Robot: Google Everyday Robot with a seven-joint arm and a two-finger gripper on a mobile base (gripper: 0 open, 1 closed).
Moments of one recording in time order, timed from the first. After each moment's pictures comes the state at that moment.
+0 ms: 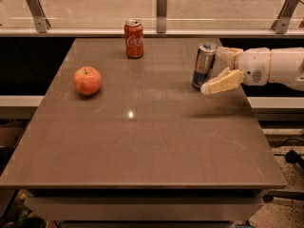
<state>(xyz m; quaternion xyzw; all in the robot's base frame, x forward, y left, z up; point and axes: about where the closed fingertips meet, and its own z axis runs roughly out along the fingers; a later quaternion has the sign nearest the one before) 0.605 -0.168 0.885 -0.44 0.68 0.31 0.50</state>
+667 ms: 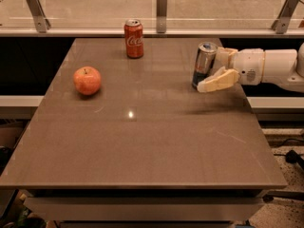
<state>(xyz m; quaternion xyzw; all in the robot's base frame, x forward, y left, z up) 0.618 -0.160 0.879 -0.43 0.67 0.34 0.51</state>
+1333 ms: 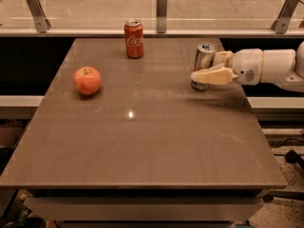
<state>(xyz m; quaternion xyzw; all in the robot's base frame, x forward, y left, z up) 0.618 -0.154 0.879 -0.43 0.66 0.34 0.50</state>
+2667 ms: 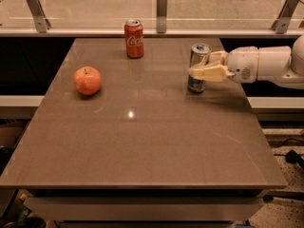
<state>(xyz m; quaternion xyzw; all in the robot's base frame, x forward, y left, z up) 0.618 -0.144 0.881 -0.44 0.67 0.34 0.50</state>
